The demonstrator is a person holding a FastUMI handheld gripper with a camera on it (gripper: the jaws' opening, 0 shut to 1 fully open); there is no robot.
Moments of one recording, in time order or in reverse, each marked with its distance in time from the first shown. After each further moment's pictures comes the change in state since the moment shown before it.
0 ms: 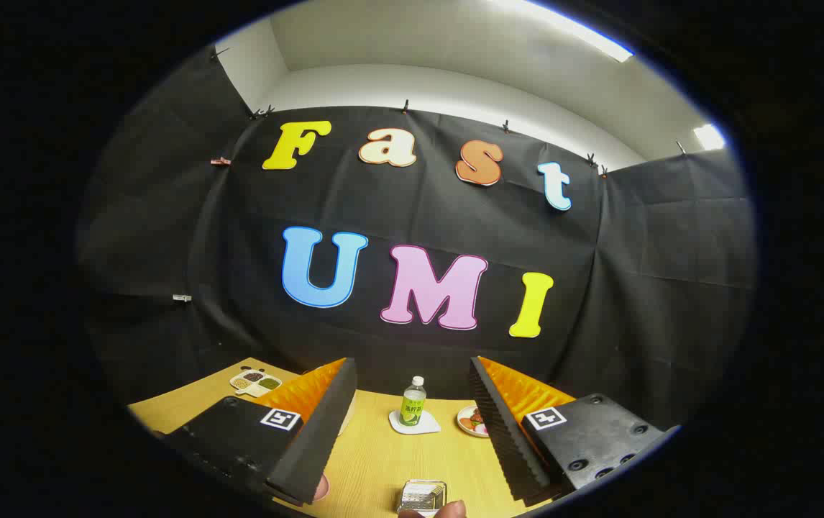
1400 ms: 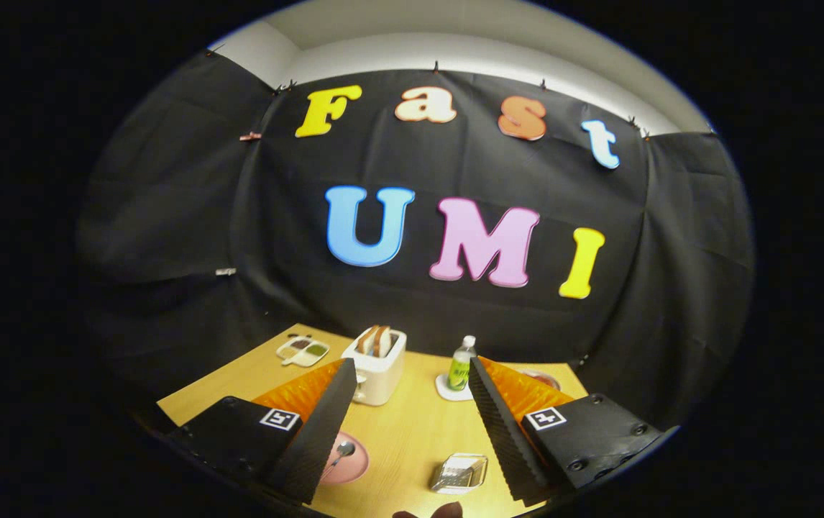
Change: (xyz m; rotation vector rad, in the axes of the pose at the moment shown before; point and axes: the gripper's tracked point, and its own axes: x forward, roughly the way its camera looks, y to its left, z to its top) arm -0.007 0.070 -0.060 0.051 0.290 0.244
